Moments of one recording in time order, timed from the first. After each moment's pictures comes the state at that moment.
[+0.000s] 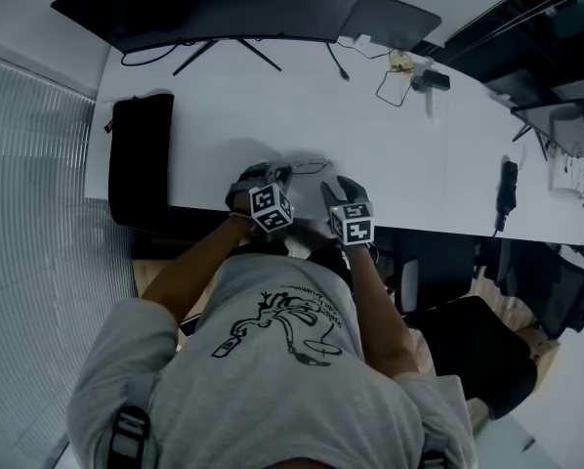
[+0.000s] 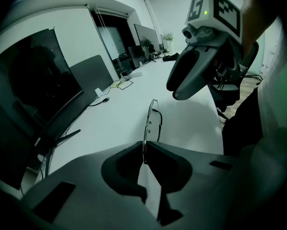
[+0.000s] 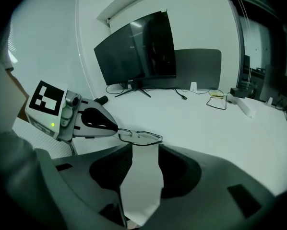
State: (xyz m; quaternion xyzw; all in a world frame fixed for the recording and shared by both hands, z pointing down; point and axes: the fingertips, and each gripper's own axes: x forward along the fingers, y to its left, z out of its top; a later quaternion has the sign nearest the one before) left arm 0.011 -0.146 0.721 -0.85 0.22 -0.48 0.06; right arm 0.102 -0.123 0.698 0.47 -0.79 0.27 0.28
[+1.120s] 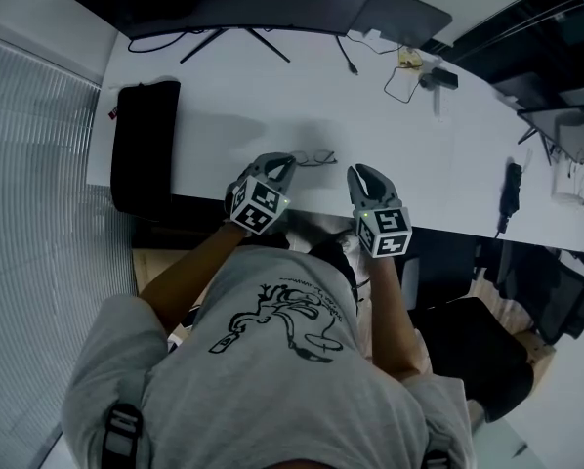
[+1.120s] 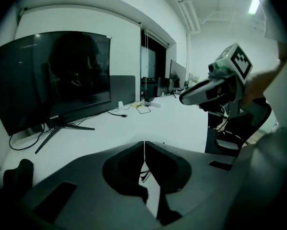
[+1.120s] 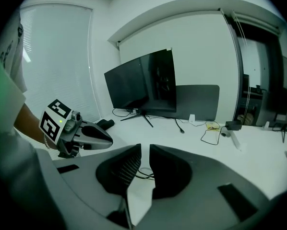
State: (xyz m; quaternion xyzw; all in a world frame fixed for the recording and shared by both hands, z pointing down) left arm 0.000 -0.146 0.620 -0.89 0.32 -0.30 -0.11; right arm 0.116 -0.133 0.575 0.48 -0.83 0.20 0.21
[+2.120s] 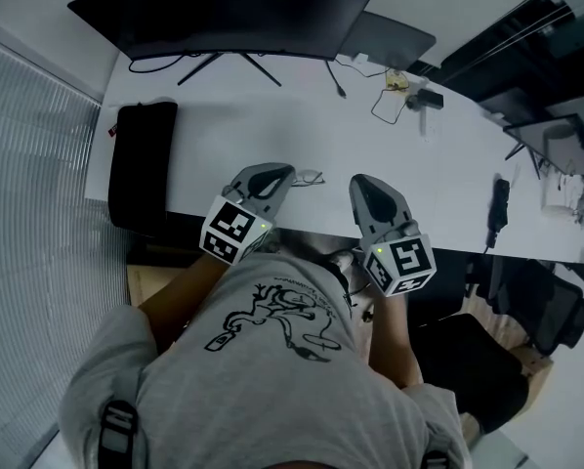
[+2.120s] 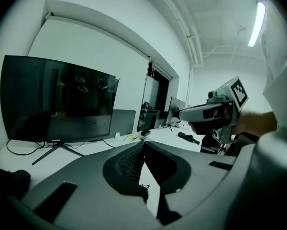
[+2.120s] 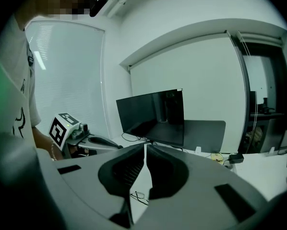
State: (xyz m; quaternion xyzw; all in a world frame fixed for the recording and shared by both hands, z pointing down) left arm 0.011 -0.148 0.462 -0.92 0.33 -0.14 -0.14; right arm 0.106 -0.134 0.418 0.46 -0.87 0.14 0.13
